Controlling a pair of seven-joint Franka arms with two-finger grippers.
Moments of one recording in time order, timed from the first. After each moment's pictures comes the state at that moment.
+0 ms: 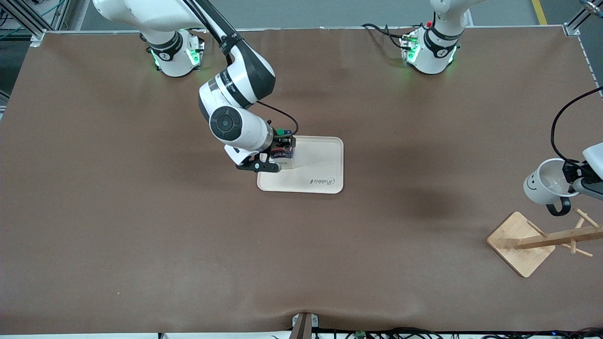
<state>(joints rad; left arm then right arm) 0.44 0.28 -0.38 -1.49 0.27 1.87 0.56 0.59 0.45 0.07 -1.68 0.35 2.00 0.61</state>
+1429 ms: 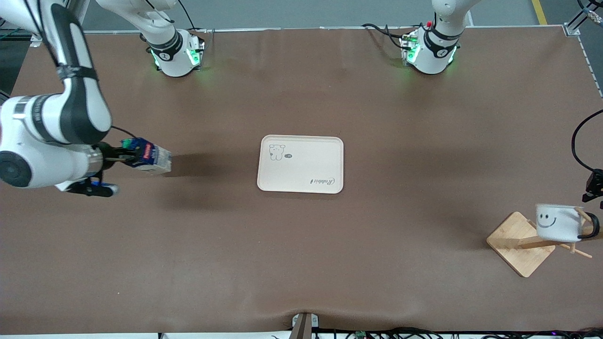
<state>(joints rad) 0.57 0.39 -0.38 -1.44 0.12 1.96 0.66 -0.07 0.33 0.02 -1.70 -0.01 1.53 0.05</state>
